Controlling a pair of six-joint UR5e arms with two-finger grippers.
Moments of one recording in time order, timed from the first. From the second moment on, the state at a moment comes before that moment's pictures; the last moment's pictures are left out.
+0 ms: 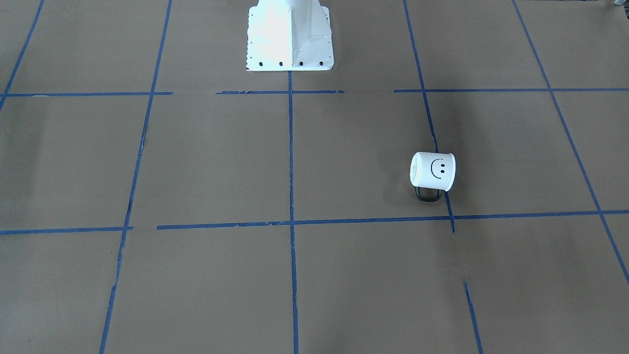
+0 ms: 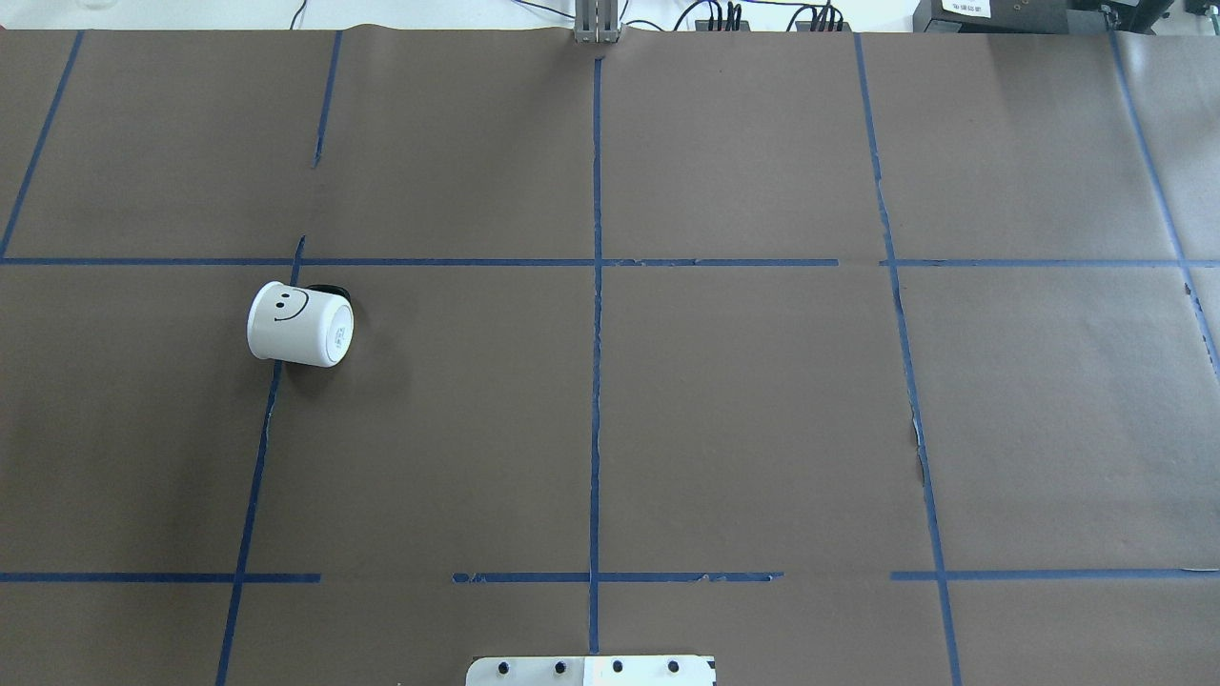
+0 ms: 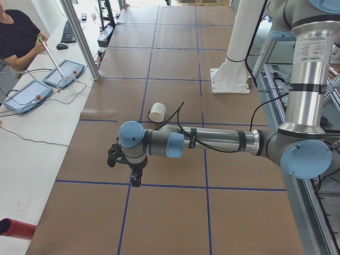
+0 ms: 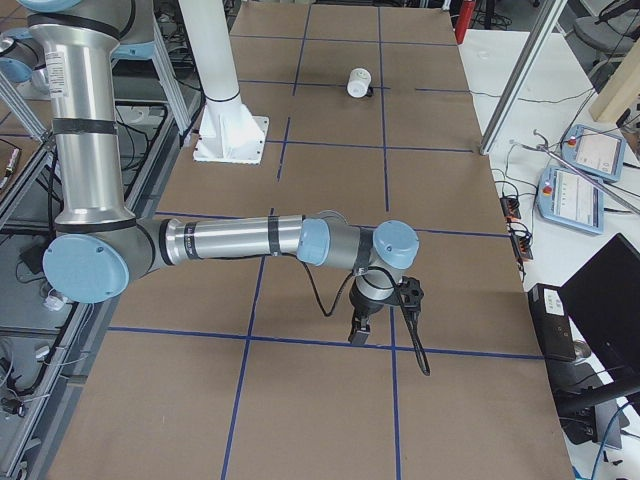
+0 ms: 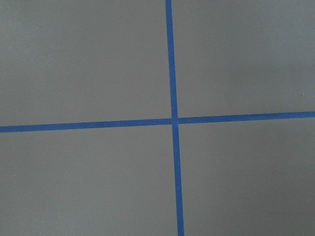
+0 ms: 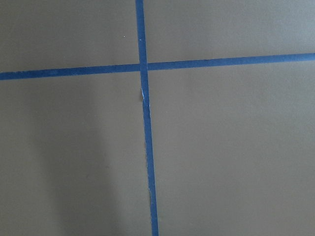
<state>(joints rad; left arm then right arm) -1.57 -1.60 -1.58 -1.62 -2.36 -0.02 1.53 -1.53 1.64 -1.83 2.27 0.01</state>
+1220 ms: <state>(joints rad) -1.39 -1.61 -1.56 -2.05 -2.48 -0.28 1.53 -1.53 1.64 -1.83 2.27 0.01</state>
